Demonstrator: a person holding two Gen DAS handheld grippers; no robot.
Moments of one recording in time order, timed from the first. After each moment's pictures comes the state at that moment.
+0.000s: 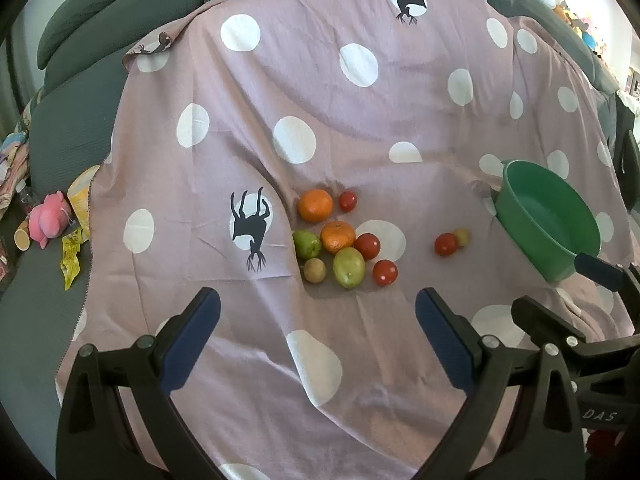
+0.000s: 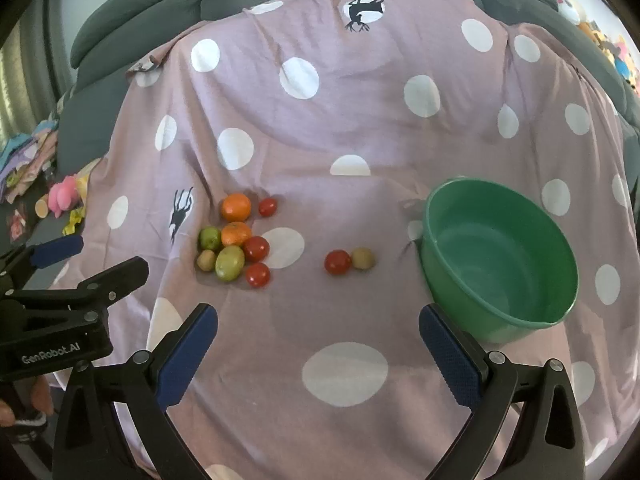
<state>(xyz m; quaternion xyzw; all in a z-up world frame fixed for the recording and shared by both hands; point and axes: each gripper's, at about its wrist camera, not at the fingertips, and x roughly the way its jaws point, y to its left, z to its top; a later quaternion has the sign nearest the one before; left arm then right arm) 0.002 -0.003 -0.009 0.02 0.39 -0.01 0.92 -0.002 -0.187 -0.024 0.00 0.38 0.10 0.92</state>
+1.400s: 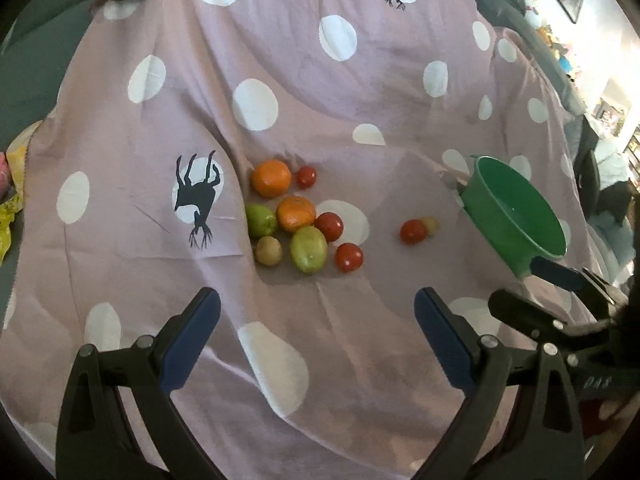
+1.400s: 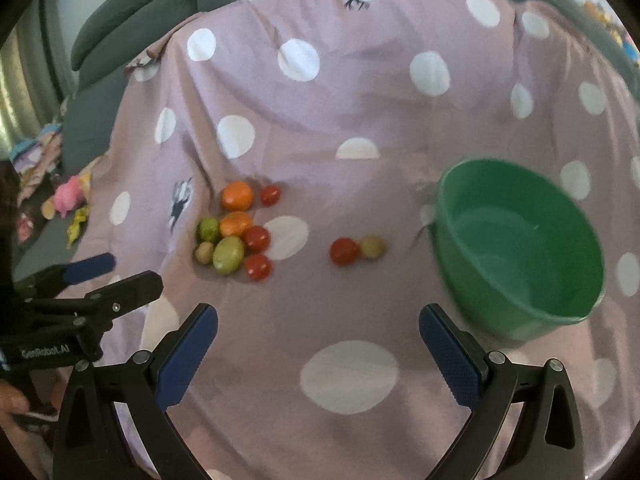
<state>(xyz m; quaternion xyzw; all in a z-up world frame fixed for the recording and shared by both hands) 0.015 0.012 -0.046 -0.07 0.43 -0.11 0.90 0.012 -0.191 -0.052 0.02 0.38 0.13 0.92</state>
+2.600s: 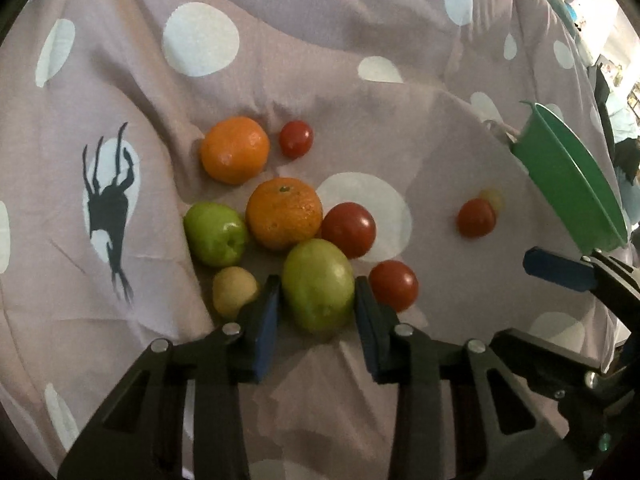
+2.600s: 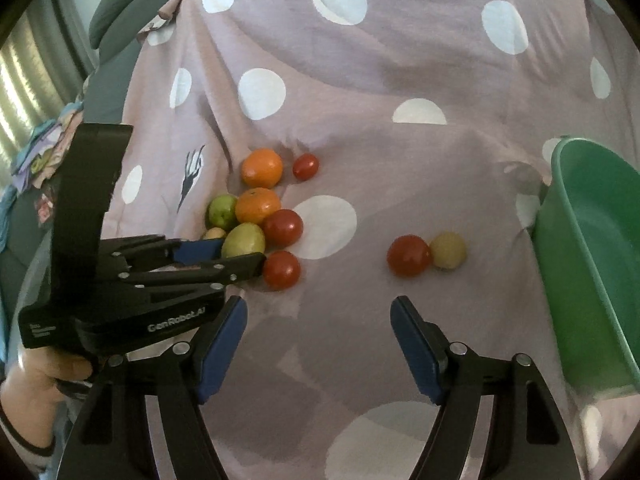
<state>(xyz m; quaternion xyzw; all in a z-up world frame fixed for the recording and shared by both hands) 0.105 -0.003 -0.124 -0.01 0.51 -0.14 0.85 0.070 -0.157 -0.097 0.02 0.43 0.21 0.88</state>
